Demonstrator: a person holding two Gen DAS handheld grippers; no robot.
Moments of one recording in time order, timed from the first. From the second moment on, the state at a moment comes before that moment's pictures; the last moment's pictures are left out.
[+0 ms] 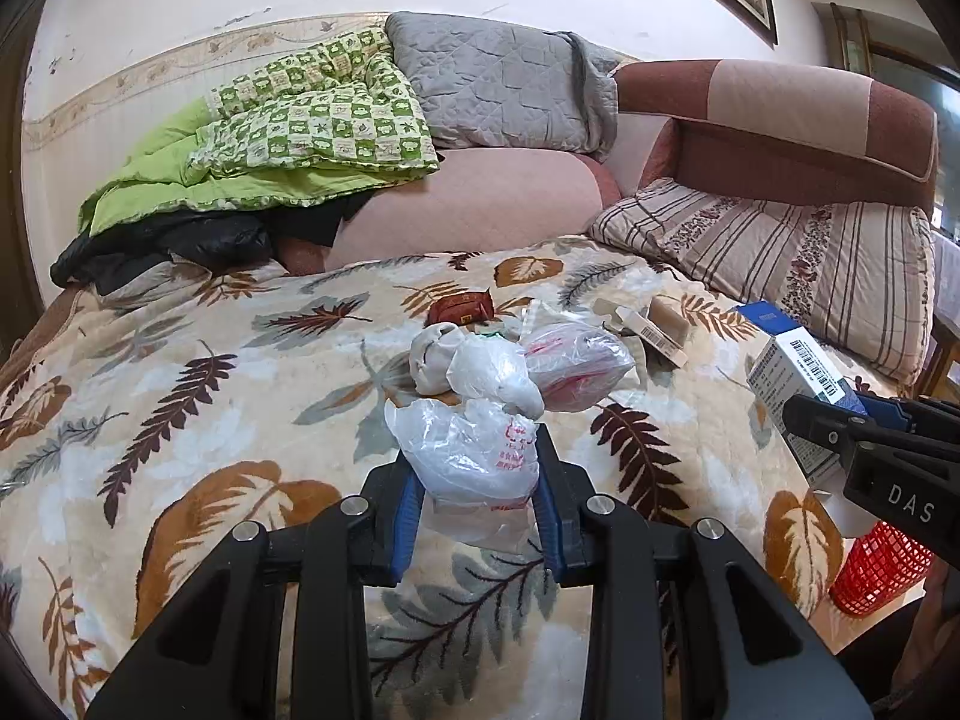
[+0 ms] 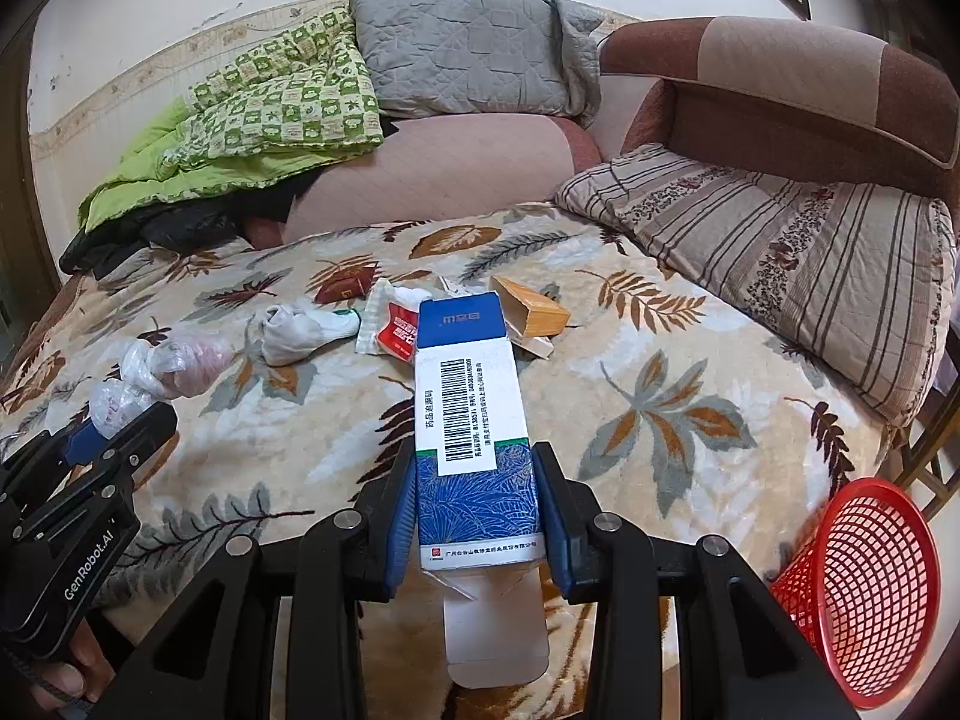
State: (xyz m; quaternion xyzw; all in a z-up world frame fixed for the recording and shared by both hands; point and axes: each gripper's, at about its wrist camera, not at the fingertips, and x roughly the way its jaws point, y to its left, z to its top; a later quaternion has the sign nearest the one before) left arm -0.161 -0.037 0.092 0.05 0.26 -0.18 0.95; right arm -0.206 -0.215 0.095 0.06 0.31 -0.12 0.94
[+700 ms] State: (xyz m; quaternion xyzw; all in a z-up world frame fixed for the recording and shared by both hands) left arm -0.162 -0.039 0.091 0.05 0.26 -0.18 0.95; right arm -0.206 -0.215 0.094 0.05 0.31 -0.12 0.94
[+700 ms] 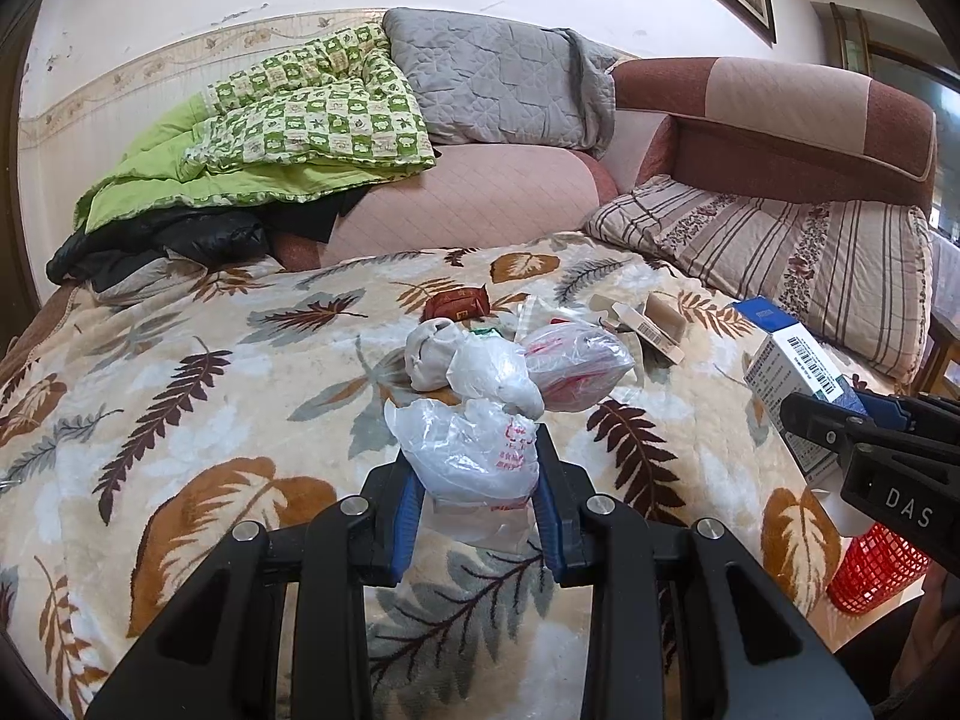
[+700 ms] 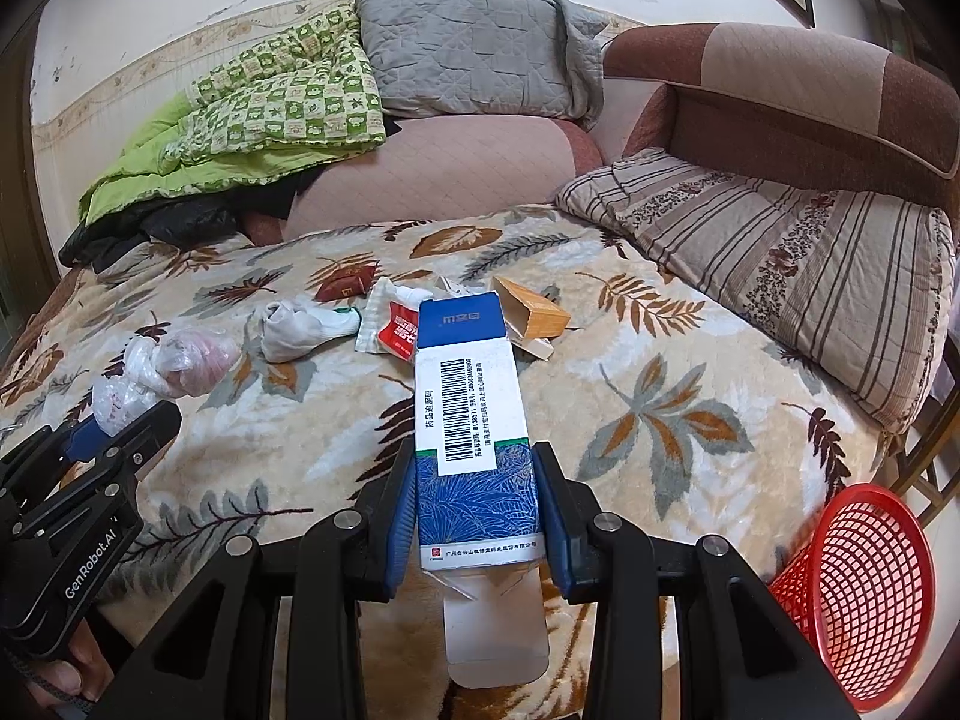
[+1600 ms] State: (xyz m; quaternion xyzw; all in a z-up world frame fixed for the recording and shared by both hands) left arm -0.162 -0.044 0.087 0.05 0.26 -0.18 0.95; right arm -0.206 -0.215 0.093 0.06 0.31 -0.12 0.94
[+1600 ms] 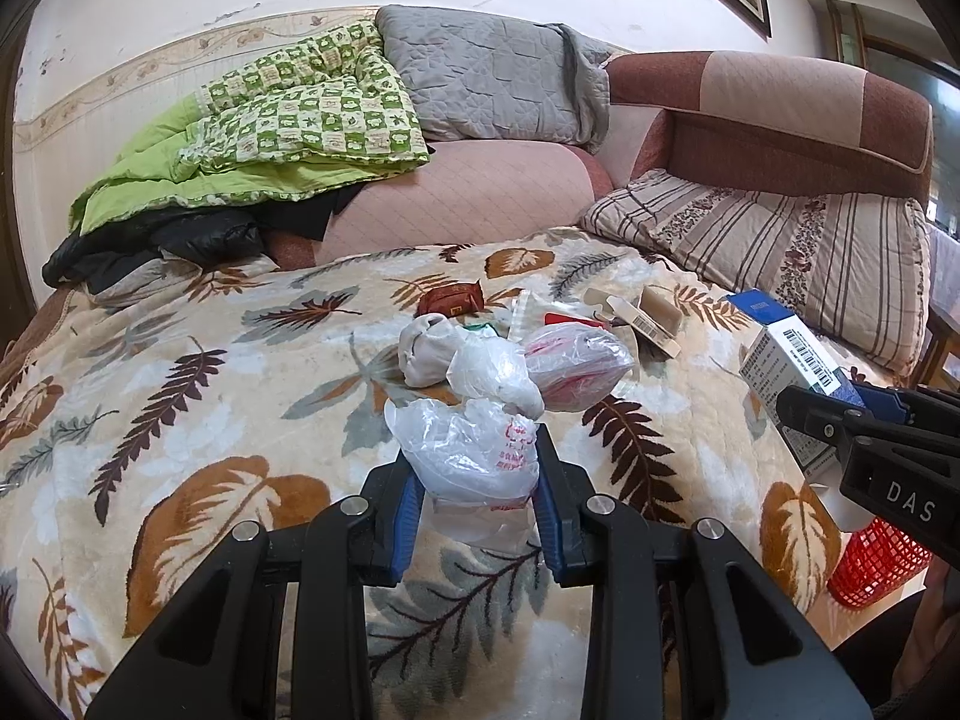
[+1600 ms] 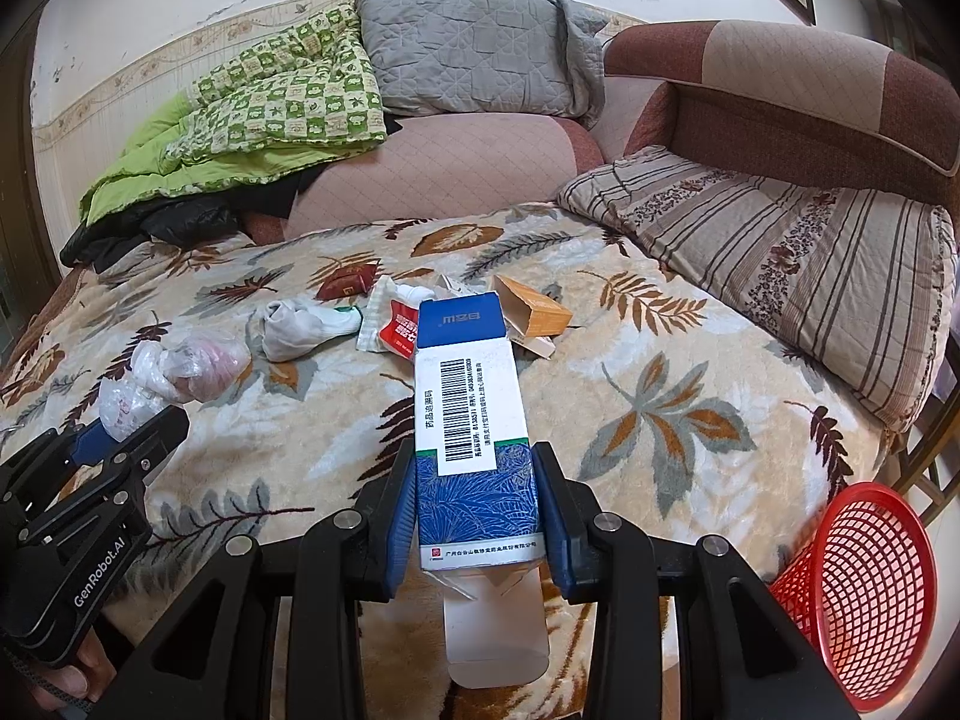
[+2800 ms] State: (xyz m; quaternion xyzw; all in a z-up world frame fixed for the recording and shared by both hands) left arm -0.167 -0.079 0.103 0.08 0.26 -0.25 0.93; right arm -0.250 -0.285 0.126 0.17 0.25 -0.13 0.94
